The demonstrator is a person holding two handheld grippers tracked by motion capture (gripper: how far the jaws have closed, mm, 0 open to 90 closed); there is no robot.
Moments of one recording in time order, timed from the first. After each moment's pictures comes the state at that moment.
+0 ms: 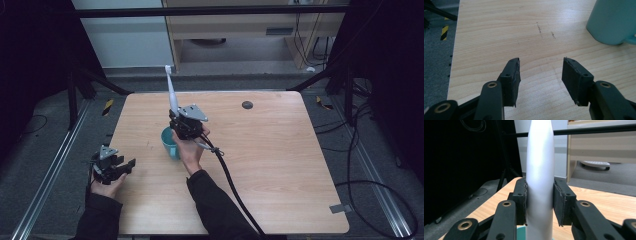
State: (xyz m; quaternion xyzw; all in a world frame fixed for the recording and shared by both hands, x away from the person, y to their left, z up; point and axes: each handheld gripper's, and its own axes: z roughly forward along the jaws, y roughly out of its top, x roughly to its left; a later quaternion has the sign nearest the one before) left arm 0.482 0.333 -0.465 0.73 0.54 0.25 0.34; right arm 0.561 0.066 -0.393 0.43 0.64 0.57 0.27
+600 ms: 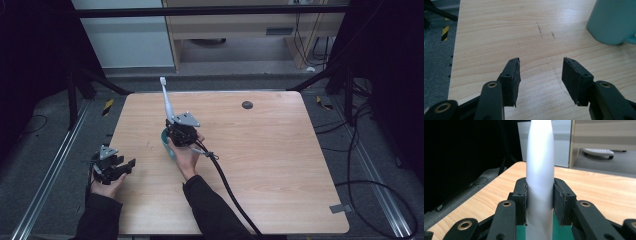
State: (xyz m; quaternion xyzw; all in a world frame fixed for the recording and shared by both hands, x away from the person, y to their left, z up) left arm 0.481 0.333 -0.465 0.73 0.54 0.25 0.34; right arm 0.562 0.082 -0.424 0.44 0.67 0.55 0.26
